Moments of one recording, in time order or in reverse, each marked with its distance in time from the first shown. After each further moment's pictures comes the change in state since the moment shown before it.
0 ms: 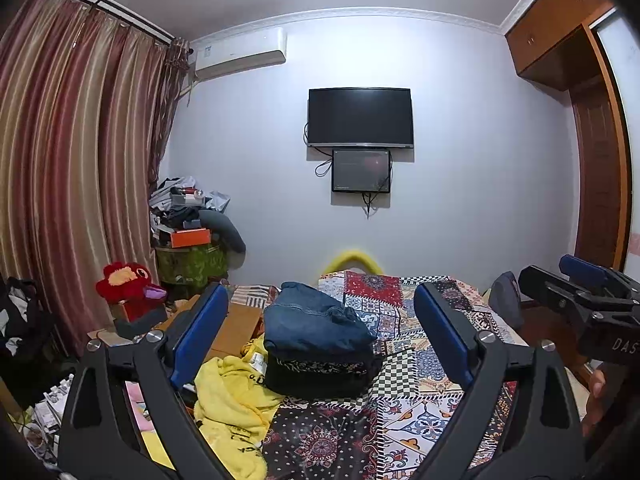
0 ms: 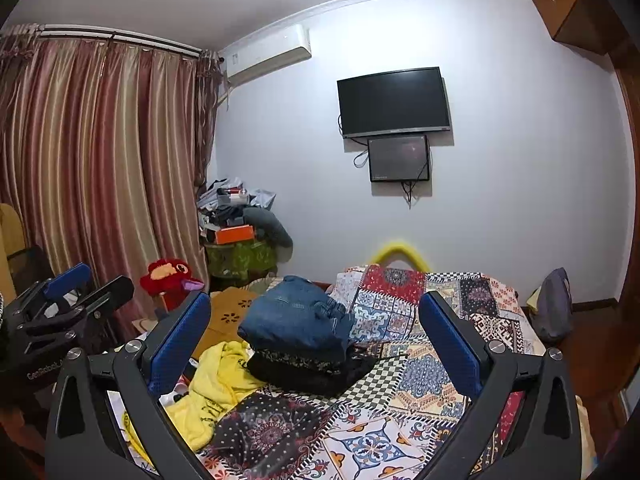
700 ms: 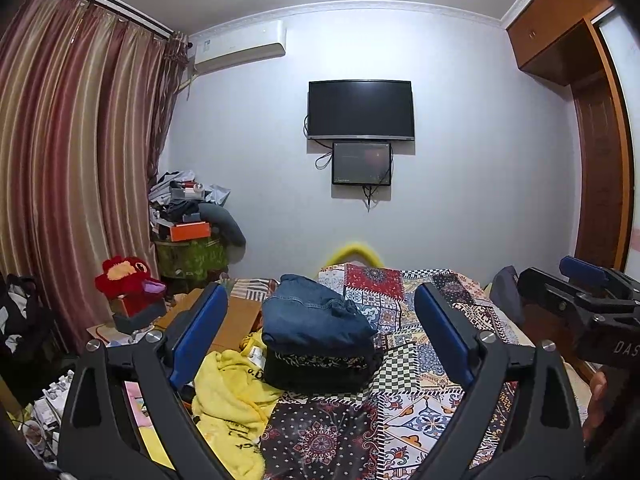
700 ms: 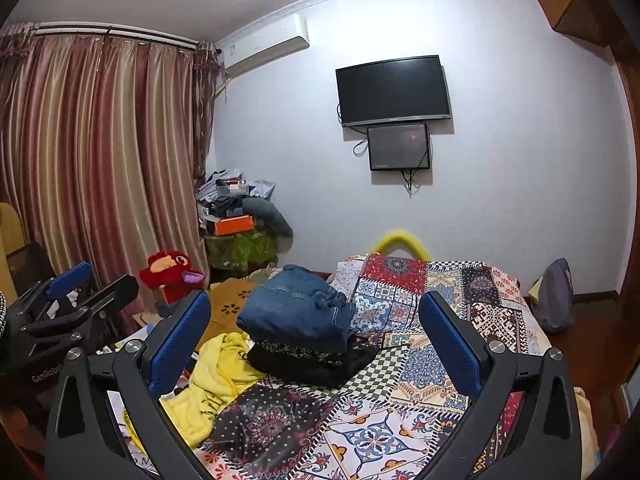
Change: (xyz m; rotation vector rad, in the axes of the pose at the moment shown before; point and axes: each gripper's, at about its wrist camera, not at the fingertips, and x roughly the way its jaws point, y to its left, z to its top) left arm 0.011 -0.002 -0.010 -0.002 0.025 0.000; right arm -0.004 -0.002 -0.004 0.005 0.038 0.006
